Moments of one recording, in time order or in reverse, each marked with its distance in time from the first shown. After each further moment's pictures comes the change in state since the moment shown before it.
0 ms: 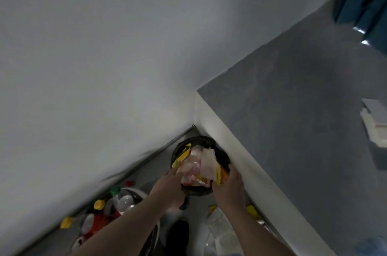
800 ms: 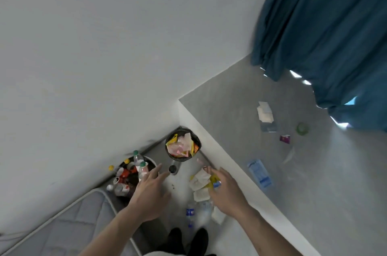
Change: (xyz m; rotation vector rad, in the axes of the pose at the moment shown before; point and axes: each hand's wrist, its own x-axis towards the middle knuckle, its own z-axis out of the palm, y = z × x) left_hand -0.536 0.158 -0.099 -0.021 0.189 0.054; right_hand -0.453 0.036 -0.312 -0.087 -0.192 -0.369
